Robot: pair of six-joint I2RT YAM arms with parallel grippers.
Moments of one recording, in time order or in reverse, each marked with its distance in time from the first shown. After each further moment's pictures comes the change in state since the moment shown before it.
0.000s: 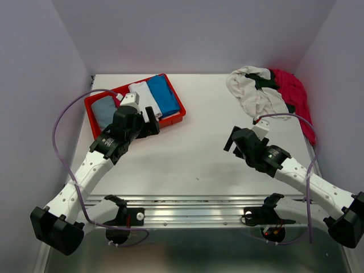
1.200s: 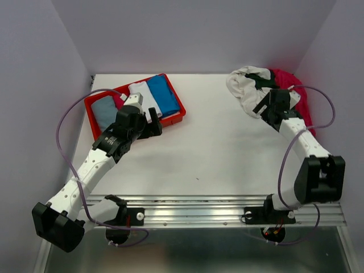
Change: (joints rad) left arm -0.009 0.026 -0.002 0.003 0.032 -0.001; right arm -0.682 0.376 0.226 0.235 -0.246 -0.243
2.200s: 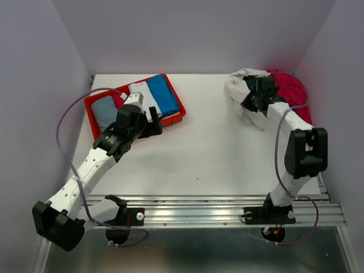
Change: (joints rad) left arm -0.011 0.015 0.013 -0.003 -0.002 -0.003; right arm -0.024 0.475 0.324 0.148 -0.398 -0.030
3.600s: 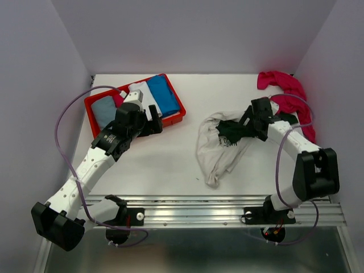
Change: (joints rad) left arm 0.000 0.000 0.040 -0.022 -0.008 0.003; right arm 0.150 -0.404 -0.356 -0.192 0.314 0.068
